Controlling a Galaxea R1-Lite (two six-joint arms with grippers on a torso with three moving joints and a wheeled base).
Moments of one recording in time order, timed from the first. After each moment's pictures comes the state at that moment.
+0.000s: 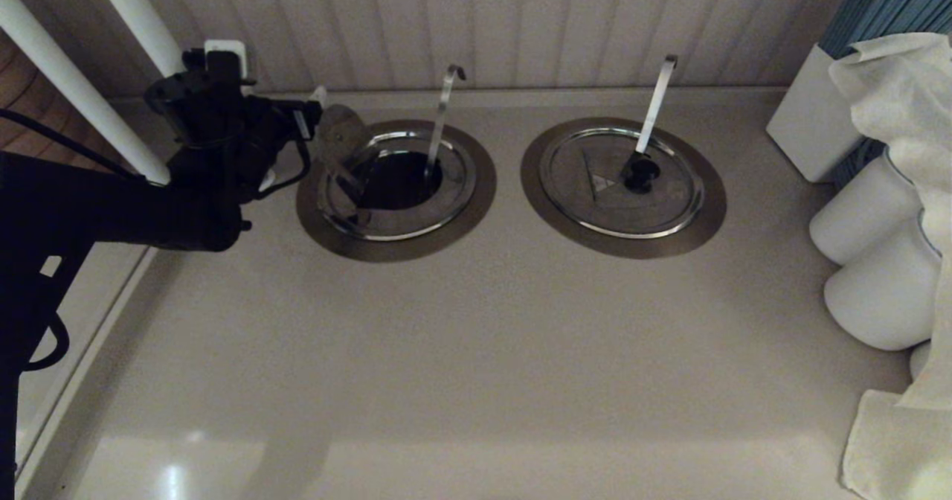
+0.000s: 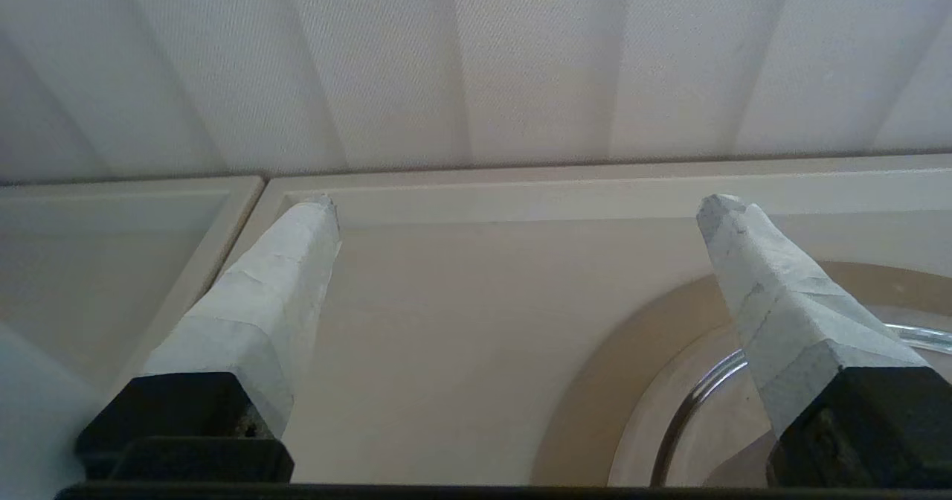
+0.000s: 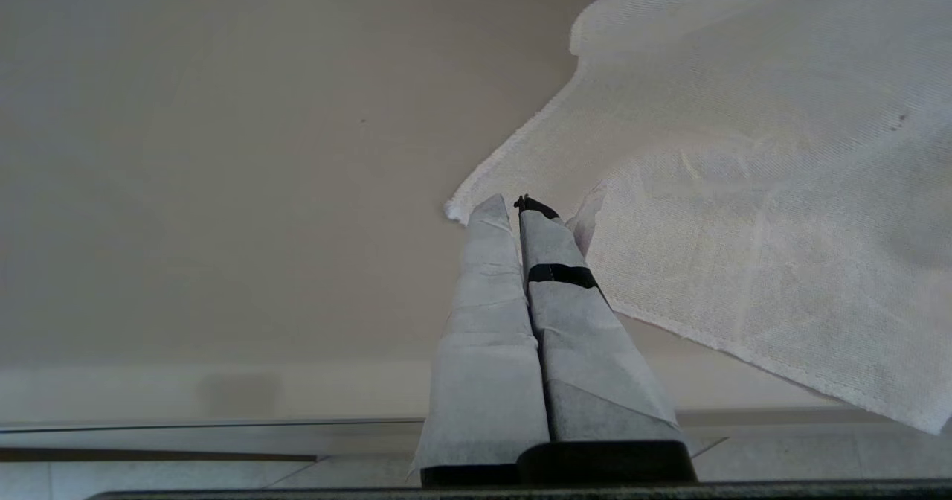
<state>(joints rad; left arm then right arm) -0.03 2.15 -1.61 -0.91 0.14 0.07 0.00 0.00 0.00 0.00 0.00 0.01</state>
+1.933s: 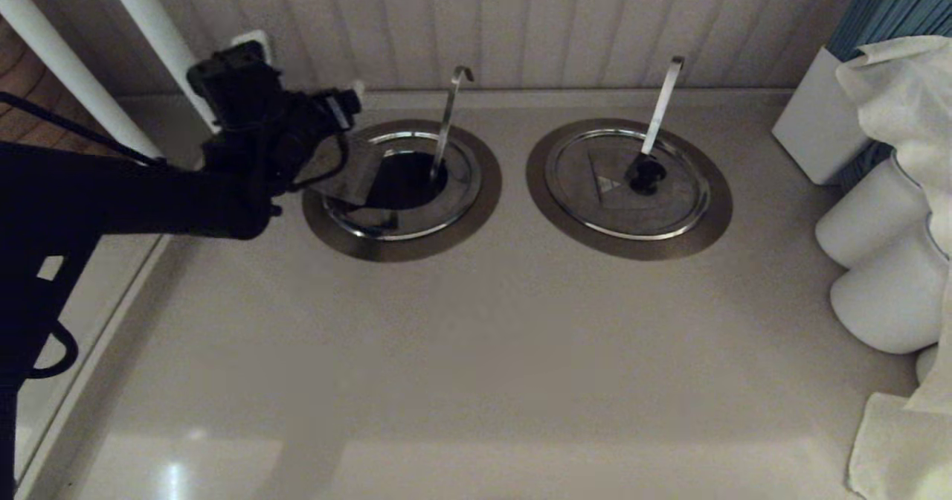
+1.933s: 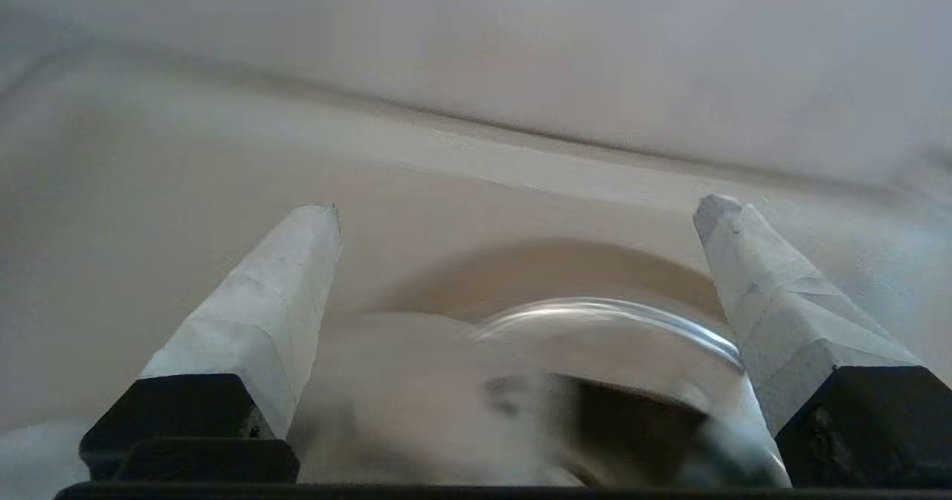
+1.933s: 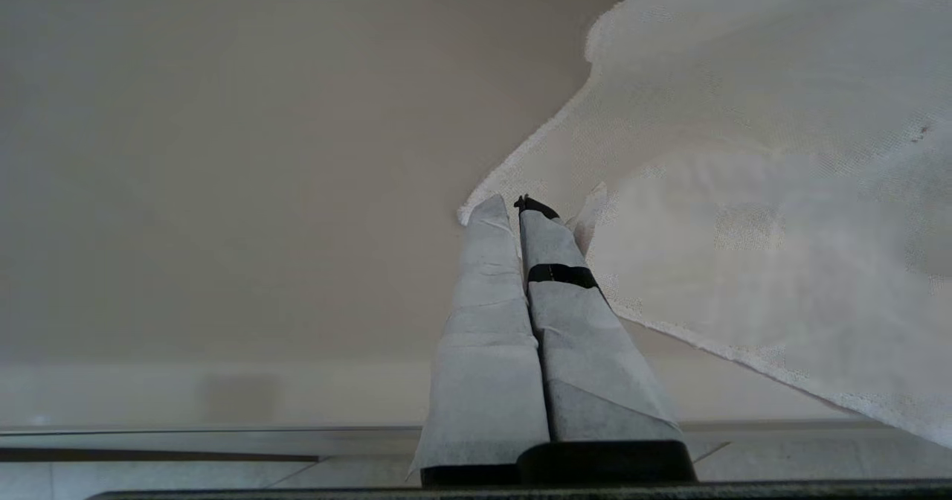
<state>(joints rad) -0.22 2.12 -1.65 -0.76 0.16 -0.15 0.00 0.00 0.00 0.00 0.00 0.01</state>
